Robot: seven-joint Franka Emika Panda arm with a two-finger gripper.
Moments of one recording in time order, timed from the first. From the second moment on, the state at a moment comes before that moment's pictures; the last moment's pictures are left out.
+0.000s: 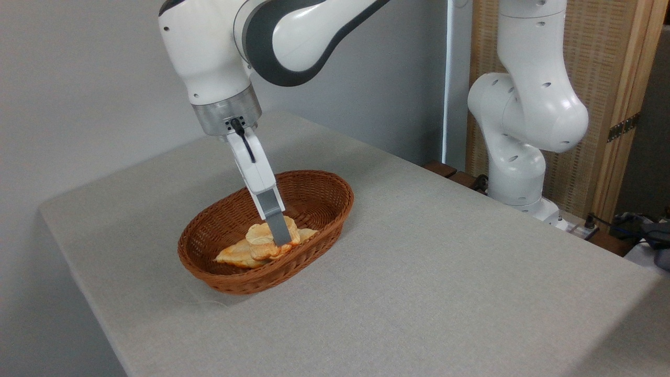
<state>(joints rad) -0.17 0.04 -0.04 -1.87 0.07 1.80 0.85</state>
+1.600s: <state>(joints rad) -0.16 -0.02 0.13 -1.87 0.06 1.75 0.85</state>
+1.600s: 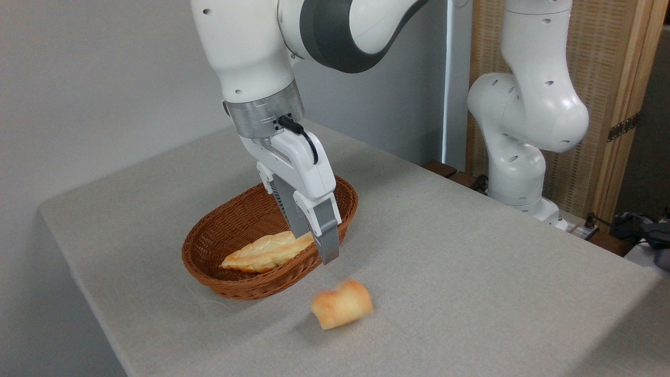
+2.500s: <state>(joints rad) -0.16 -0.03 0.15 -1.87 0.03 1.83 0.81</state>
